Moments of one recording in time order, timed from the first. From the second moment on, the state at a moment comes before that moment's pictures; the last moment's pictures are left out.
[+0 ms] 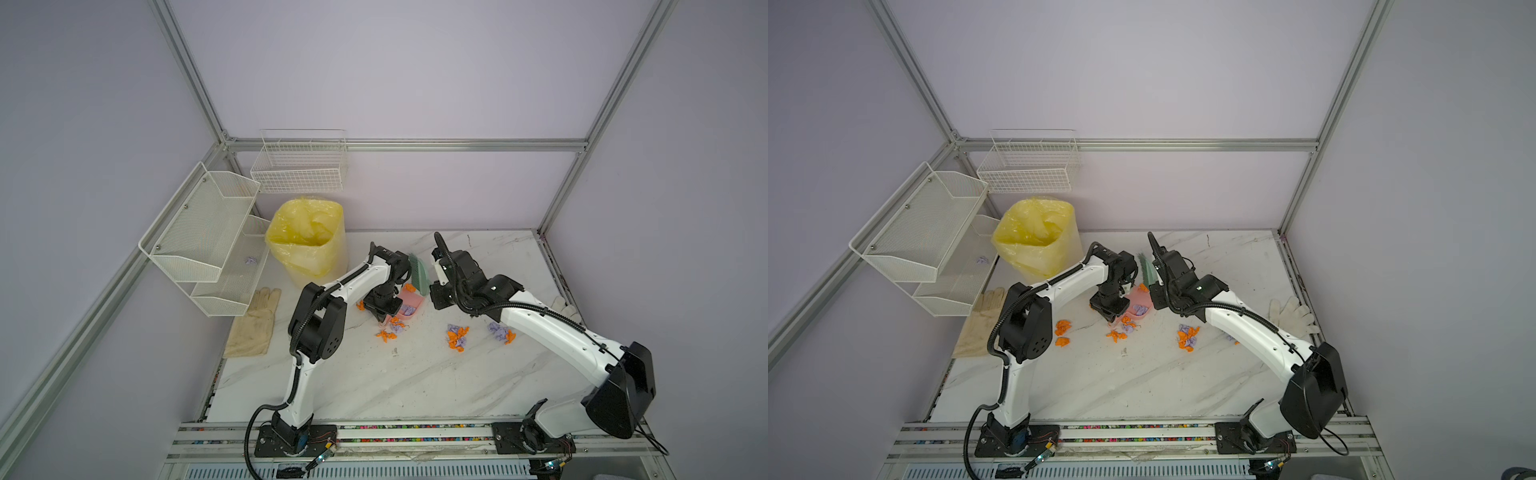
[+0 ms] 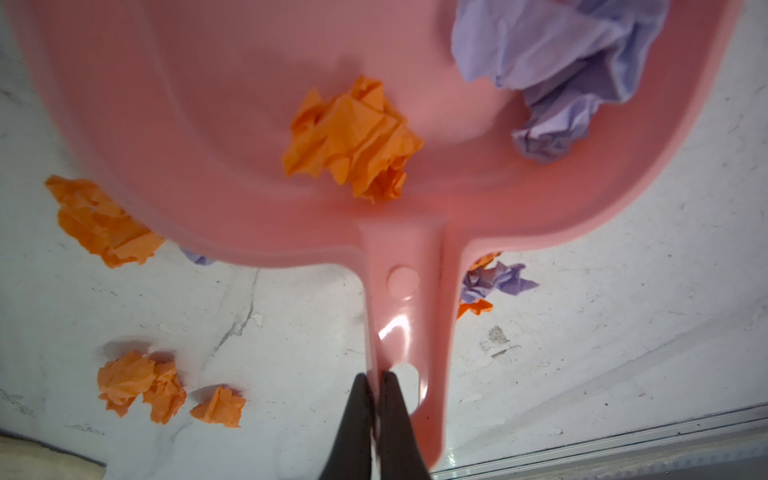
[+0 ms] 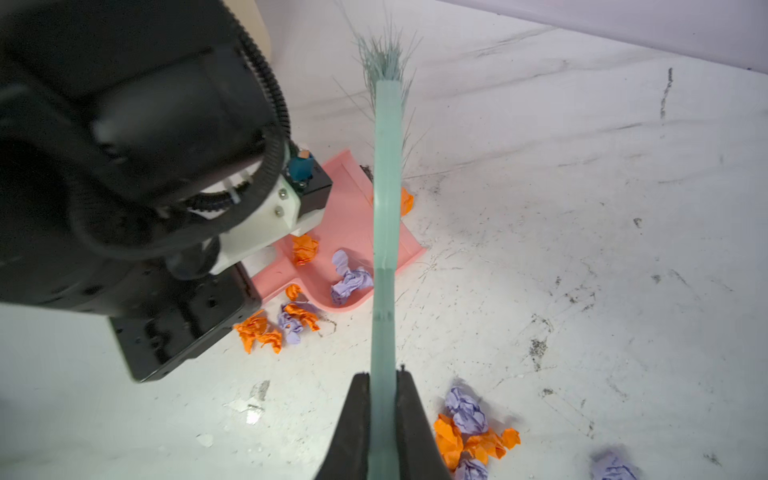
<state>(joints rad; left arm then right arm) -0.58 2.14 1.84 -1.39 0.01 -0.10 0.71 1.50 1.30 -0.65 0.17 0.27</state>
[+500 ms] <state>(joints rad) -0.58 2.14 1.83 -1.39 0.02 -0.10 0.70 1.73 1.35 -0.43 0.32 0.01</state>
